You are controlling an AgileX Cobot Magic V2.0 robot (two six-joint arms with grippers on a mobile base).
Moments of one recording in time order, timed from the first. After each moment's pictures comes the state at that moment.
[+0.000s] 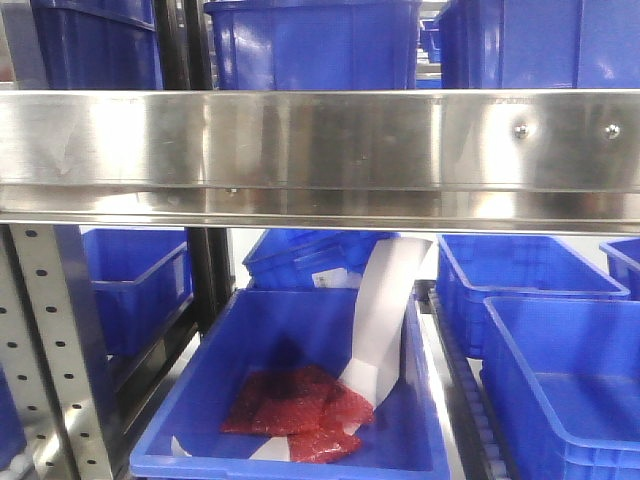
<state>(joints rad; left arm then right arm) 0.06 1.25 -1.49 -1.40 1.01 0.81 -0.19 1.07 -1.19 1.63 0.95 -0.90</state>
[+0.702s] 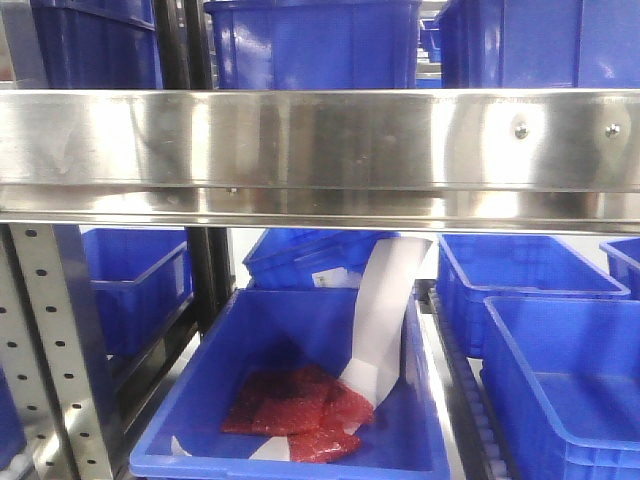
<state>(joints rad) 0.05 1.49 -1.49 -1.43 1.07 0.78 -0.18 1.29 -1.19 1.63 0.95 -0.81</state>
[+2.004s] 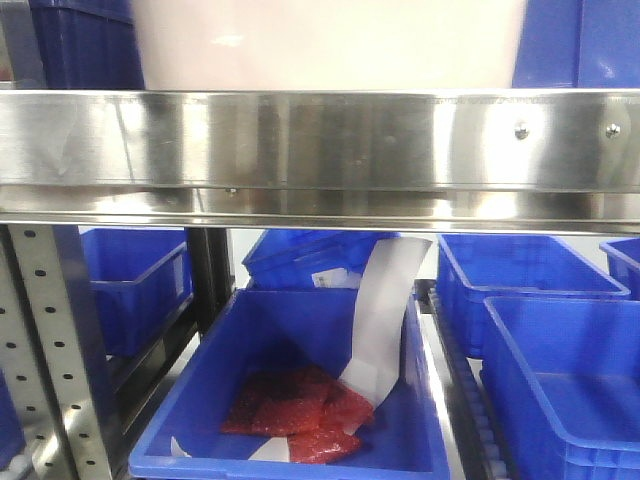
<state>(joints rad) 0.02 1.60 -1.49 -1.11 1.02 0.81 -0.15 1.50 -1.31 1.31 0.77 -0.93</state>
